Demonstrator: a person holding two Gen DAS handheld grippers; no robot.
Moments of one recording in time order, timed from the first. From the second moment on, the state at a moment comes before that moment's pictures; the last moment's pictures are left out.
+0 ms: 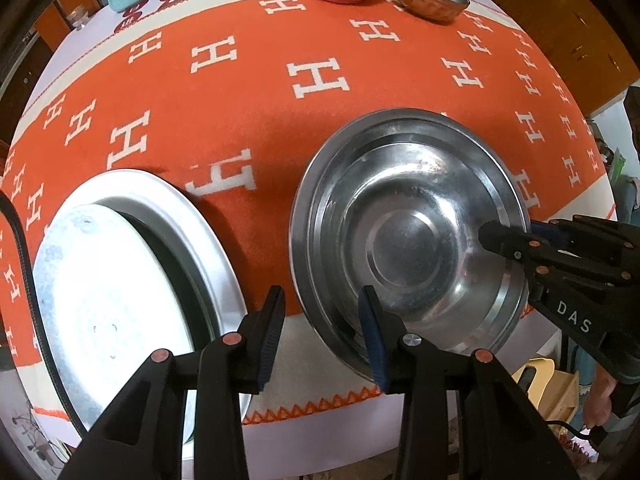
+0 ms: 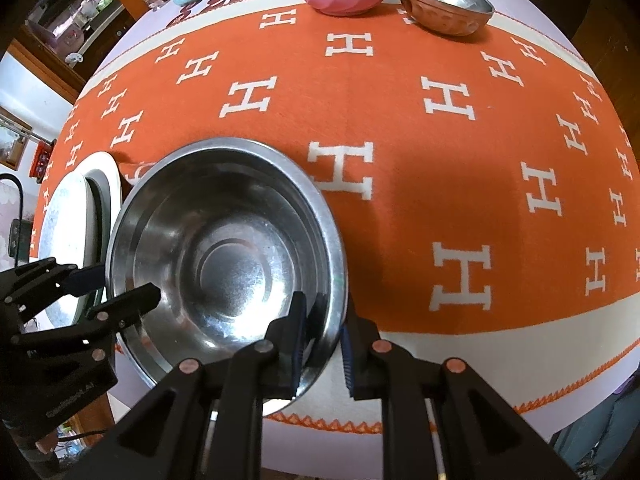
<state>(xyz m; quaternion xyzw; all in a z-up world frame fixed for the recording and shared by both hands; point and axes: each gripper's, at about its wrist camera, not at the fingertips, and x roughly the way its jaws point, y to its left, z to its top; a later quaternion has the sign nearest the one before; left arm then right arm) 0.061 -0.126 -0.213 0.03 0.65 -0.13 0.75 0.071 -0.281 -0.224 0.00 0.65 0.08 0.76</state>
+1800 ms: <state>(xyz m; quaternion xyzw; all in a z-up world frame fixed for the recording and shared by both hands) 0.345 -0.134 -0.114 -0.03 0.54 -0.08 0.84 0.337 -0.347 -0.104 0.06 0.55 0.08 0.83</state>
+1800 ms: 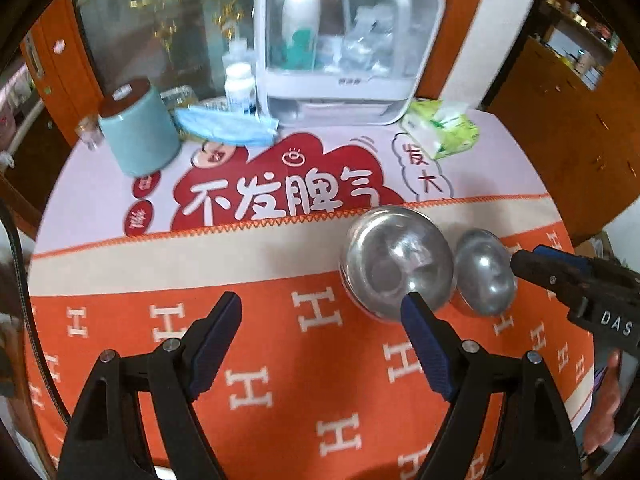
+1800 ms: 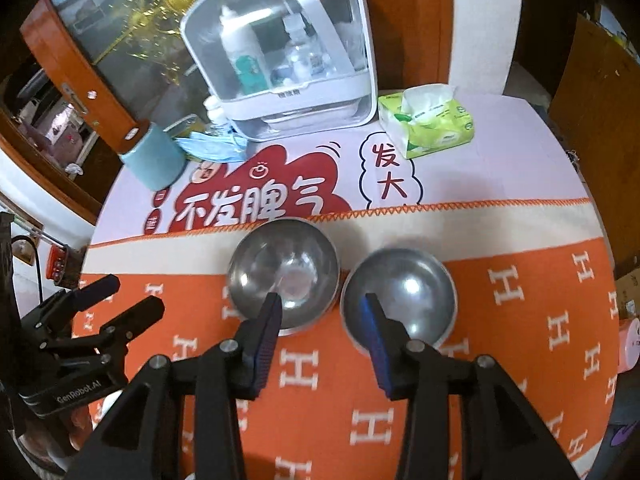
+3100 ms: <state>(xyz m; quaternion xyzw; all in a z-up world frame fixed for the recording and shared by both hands) 0.376 -0.136 -0.193 -0.10 0.63 -0.12 0.76 0.392 -0.307 -0.177 0.02 0.62 0.11 0.78</state>
